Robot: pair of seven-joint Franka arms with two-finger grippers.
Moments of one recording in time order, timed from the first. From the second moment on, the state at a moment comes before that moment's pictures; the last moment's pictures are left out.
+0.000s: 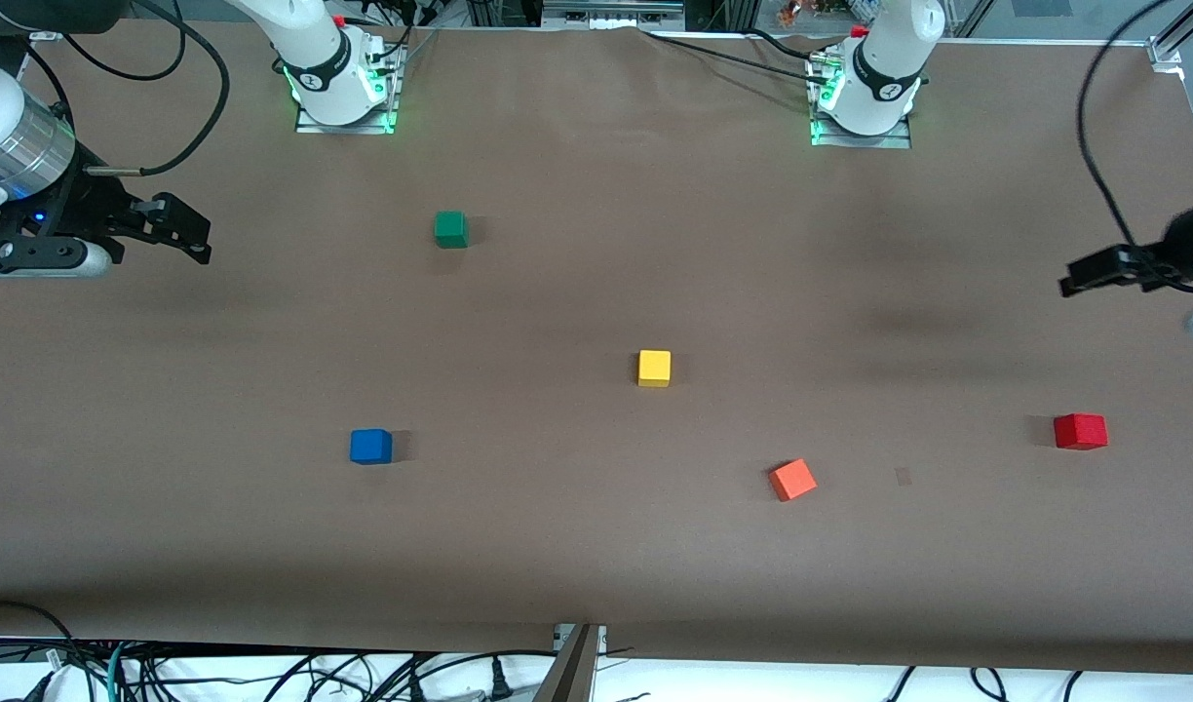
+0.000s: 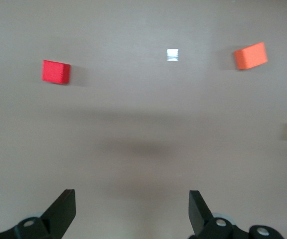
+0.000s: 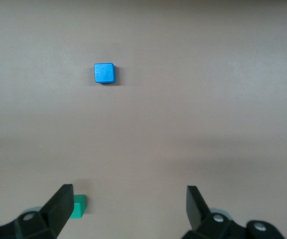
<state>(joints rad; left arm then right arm) 0.10 0.20 0.07 -1.47 -0.02 1.54 0.08 0.25 0.05 -0.13 -1.57 -0.02 1.63 0.11</state>
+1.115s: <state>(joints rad) 0.33 0.75 0.07 -1.45 -0.02 2.16 0.51 0.26 0.12 -0.12 -1.57 -0.02 1.62 0.10</state>
